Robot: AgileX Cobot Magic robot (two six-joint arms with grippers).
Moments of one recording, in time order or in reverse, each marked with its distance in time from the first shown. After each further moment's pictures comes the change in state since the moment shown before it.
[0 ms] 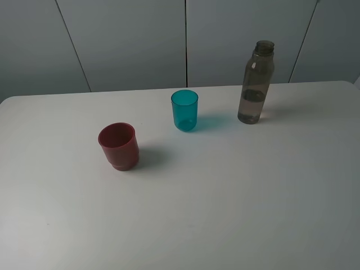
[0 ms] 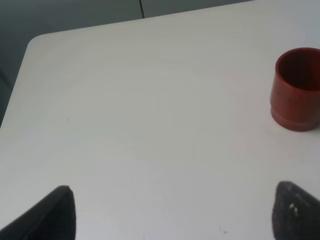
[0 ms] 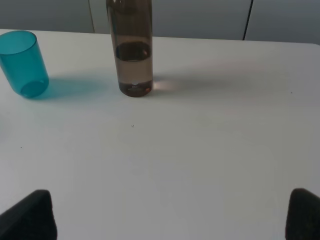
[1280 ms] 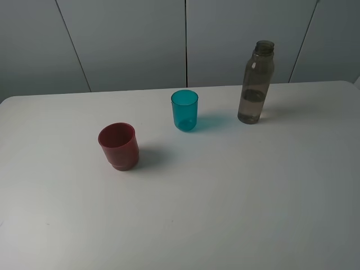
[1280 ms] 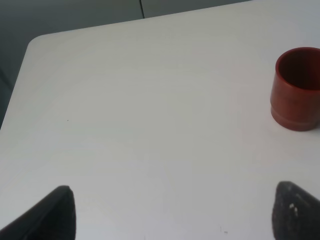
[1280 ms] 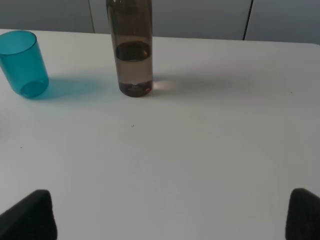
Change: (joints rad) left arm 0.000 0.000 0.000 0.000 0.000 0.002; right arm 0.000 0.000 0.000 0.000 0.000 0.000
